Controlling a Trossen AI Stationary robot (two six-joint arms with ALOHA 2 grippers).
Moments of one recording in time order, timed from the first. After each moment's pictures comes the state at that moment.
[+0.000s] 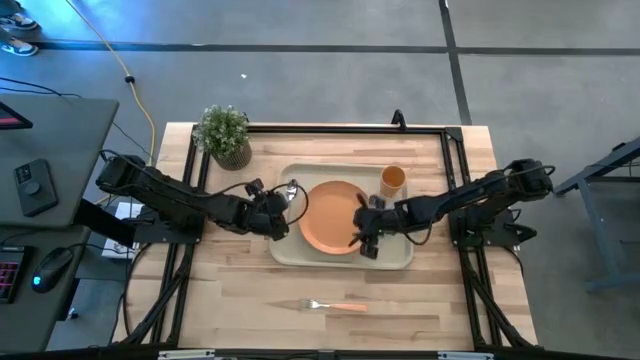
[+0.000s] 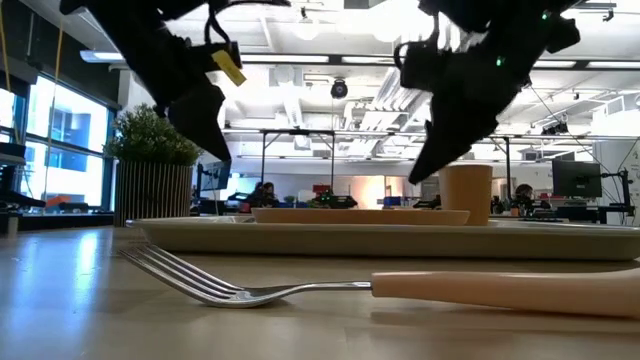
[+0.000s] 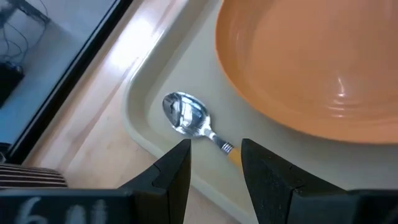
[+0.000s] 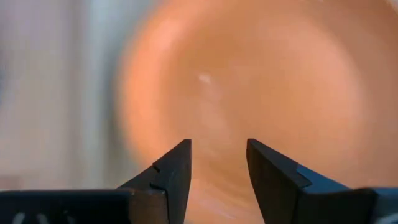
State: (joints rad) left arm -0.23 1.45 0.84 -0.53 -0.74 -0.48; right arm 0.18 1.51 0.81 -0.20 0.19 0.33
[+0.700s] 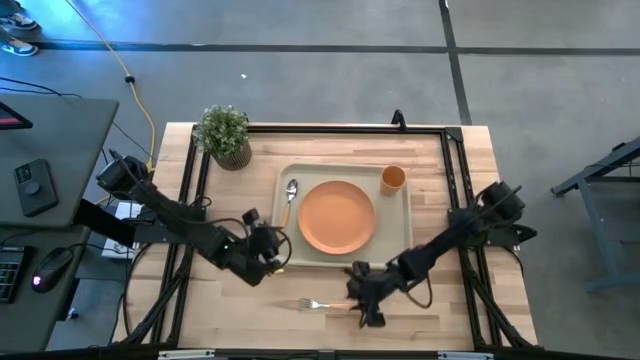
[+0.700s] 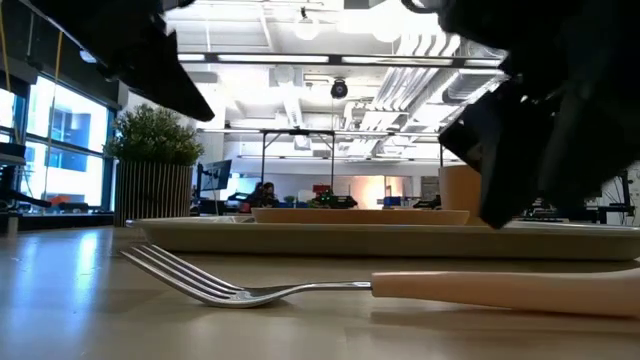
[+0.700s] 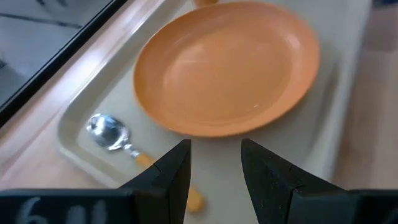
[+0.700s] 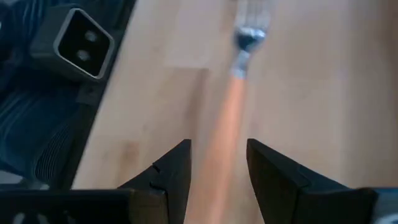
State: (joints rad) left arm -0.57 1.46 0.84 -0.43 -0.88 -0.68; right arm 0.57 1.84 0.97 0.06 0.04 0.43
